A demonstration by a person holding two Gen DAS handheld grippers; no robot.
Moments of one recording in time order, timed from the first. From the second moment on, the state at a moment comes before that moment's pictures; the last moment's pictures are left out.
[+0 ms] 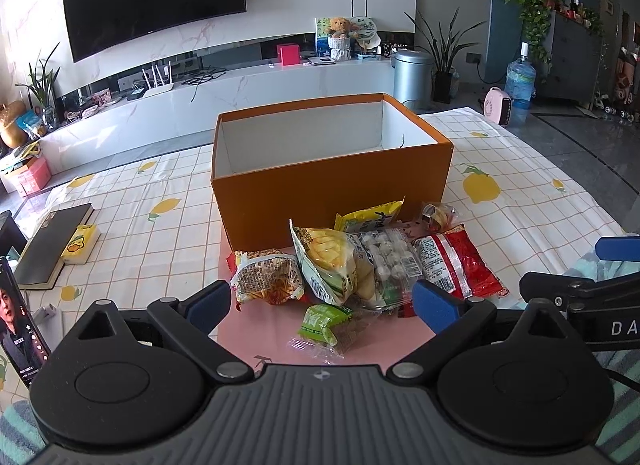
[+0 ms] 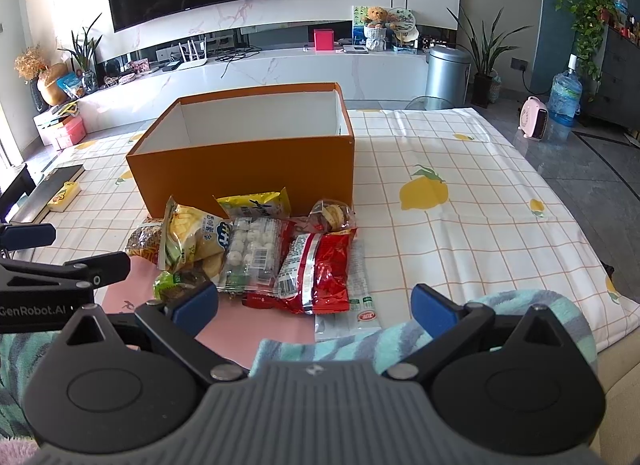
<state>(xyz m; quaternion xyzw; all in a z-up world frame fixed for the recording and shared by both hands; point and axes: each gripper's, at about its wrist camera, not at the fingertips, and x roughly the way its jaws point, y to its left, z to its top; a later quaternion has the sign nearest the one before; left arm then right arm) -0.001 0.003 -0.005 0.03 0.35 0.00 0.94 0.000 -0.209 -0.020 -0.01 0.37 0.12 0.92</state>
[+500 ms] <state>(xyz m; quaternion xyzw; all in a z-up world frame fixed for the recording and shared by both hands) -0.001 0.006 -0.006 0.02 0.35 0.00 0.94 -0.002 -0.212 -0.022 -0.02 0.37 0.11 0.92</state>
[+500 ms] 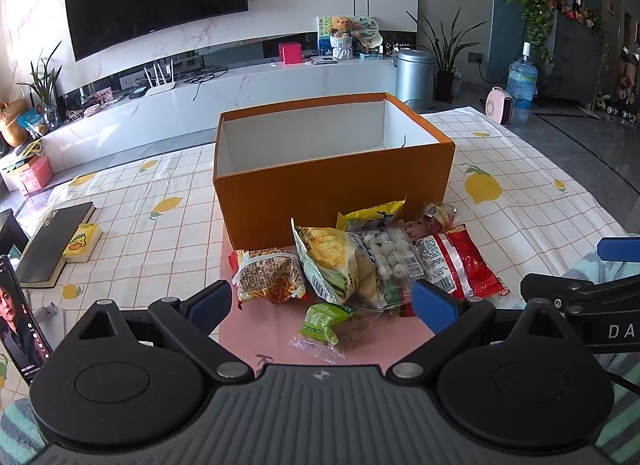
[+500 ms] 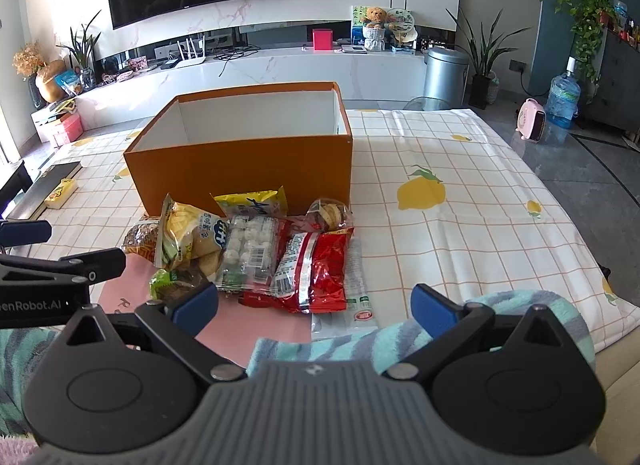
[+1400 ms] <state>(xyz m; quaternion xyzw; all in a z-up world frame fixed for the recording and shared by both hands) 0.001 0.004 -0.003 0.02 0.36 0.01 0.93 0.001 -0.207 -0.025 -0.03 0.37 0.11 0.92</state>
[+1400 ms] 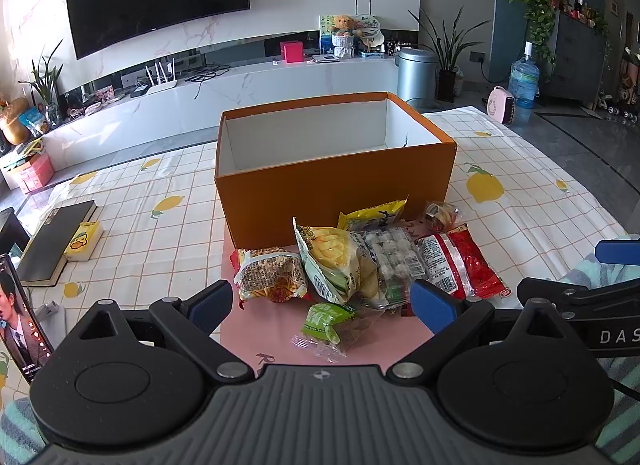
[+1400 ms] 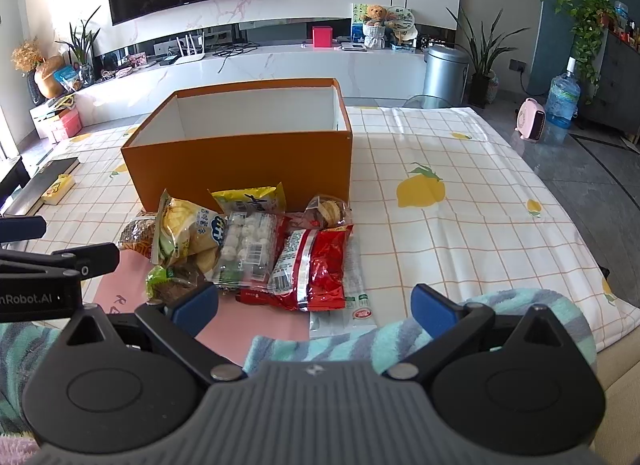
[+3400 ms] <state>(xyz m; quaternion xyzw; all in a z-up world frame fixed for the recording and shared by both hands) 0.092 0.011 -0.081 -0.02 0.38 -0.03 0.92 0.123 -0.183 -0.122 0.00 0.47 0.13 0.87</state>
